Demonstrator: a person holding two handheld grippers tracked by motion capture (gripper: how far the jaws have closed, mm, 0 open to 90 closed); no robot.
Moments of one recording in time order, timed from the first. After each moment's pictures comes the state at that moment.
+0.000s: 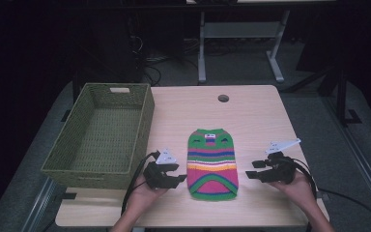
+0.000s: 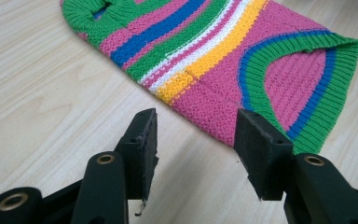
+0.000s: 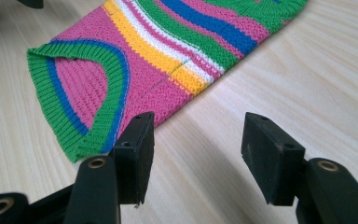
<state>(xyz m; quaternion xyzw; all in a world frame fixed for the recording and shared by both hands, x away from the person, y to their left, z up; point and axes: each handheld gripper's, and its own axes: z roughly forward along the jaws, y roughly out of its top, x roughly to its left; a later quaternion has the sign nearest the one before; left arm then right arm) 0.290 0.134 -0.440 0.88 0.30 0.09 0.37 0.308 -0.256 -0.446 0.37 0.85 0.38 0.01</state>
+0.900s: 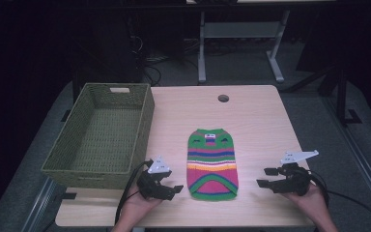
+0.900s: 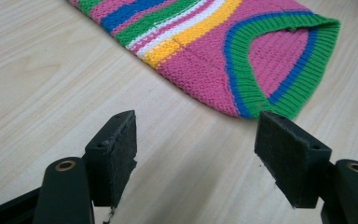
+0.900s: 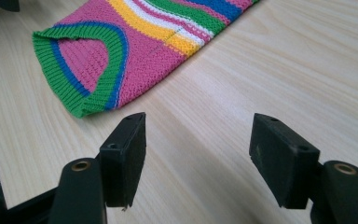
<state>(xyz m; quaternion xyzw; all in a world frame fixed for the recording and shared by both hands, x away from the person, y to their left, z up) 0.267 0.150 -0.447 0.87 0.31 0.07 0.38 0.277 -0.288 -0.454 0.38 0.83 0.40 0.03</state>
